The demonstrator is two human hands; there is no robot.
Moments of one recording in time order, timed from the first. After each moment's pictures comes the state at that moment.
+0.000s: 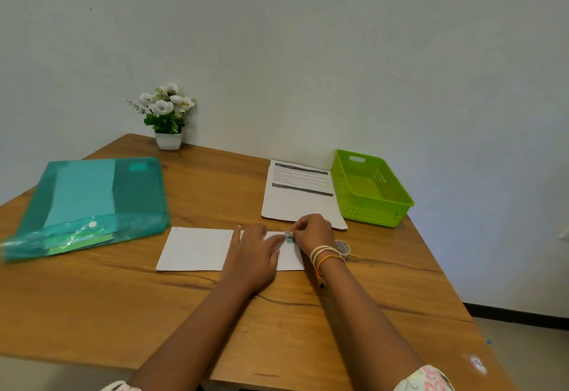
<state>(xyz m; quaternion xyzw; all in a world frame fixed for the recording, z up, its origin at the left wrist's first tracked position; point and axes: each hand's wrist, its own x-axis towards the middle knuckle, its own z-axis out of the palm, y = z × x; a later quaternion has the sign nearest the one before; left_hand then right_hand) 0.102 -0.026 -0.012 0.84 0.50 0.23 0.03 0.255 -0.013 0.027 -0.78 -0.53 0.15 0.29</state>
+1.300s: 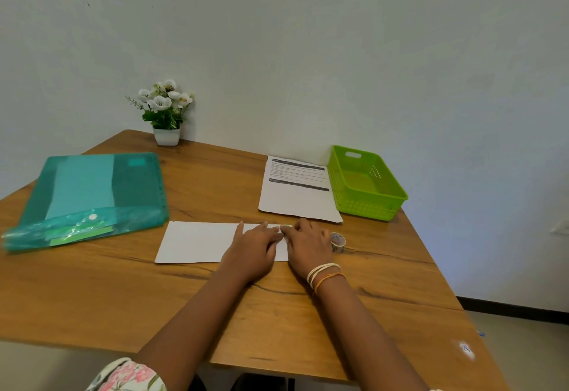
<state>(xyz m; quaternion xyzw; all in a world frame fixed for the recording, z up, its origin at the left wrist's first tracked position) 0.105 -0.024 -0.013 0.85 0.46 0.24 0.12 0.249 -0.057 0.009 -0.71 -0.69 -0.08 0.11</state>
